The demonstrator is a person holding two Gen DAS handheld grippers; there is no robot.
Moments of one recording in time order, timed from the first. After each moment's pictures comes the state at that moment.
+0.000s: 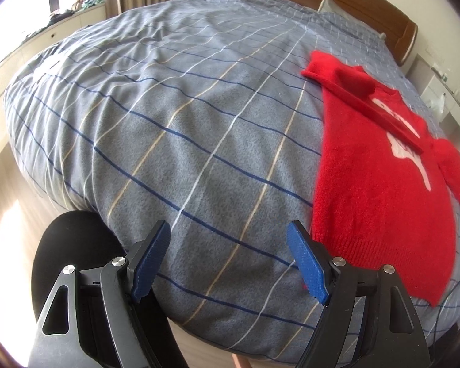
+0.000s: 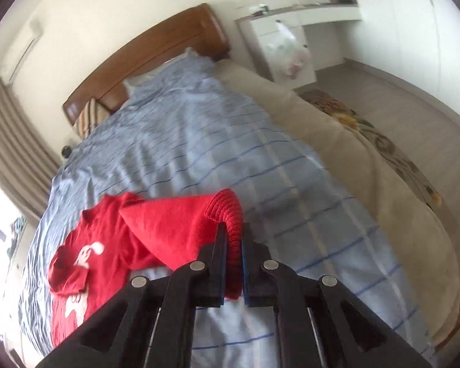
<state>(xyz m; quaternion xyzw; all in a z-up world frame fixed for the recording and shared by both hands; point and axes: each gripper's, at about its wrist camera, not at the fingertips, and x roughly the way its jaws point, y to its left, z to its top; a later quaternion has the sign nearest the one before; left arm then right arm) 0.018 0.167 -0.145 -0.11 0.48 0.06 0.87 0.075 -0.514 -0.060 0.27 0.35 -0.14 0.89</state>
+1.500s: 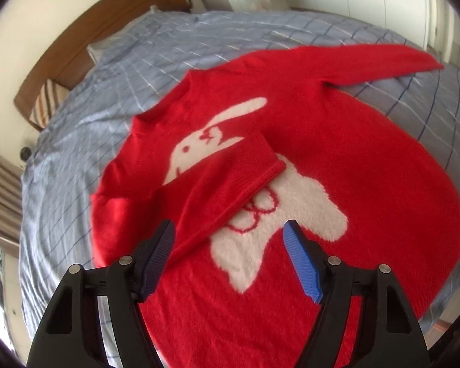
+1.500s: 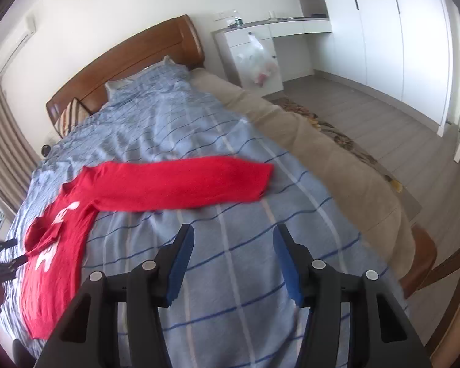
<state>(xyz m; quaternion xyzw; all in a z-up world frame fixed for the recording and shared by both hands) 0.175 -0.080 -0.105 0.34 0.40 -0.26 0.81 -0.065 -0.469 -0.082 0.22 0.33 -0.18 0.90</state>
